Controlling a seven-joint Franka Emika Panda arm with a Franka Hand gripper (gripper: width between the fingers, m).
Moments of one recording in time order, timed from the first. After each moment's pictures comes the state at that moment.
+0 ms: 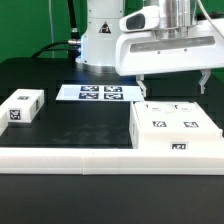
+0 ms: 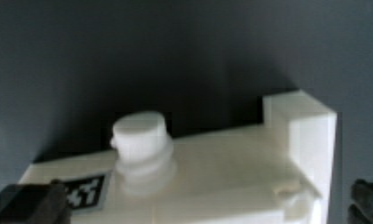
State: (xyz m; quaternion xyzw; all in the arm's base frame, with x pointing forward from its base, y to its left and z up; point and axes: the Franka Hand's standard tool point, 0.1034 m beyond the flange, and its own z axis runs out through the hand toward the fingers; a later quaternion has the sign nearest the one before) arm 0.496 0.110 0.060 -1.00 0.04 -0.05 0.05
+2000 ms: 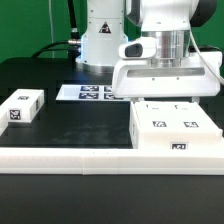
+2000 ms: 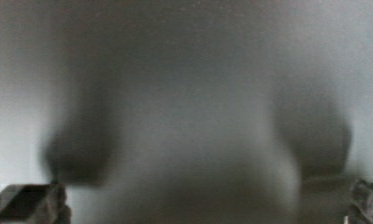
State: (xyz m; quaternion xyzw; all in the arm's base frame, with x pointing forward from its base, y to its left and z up) arm 0.478 0.100 0.006 -1.00 0.04 -0.06 0.03
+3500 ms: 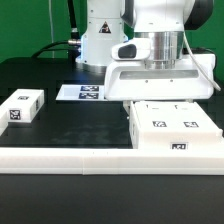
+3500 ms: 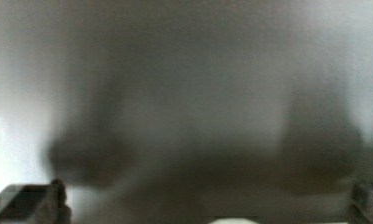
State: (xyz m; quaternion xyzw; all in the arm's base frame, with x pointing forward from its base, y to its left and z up) arm 0.494 0.086 0.006 -1.00 0.01 -0.07 0.02
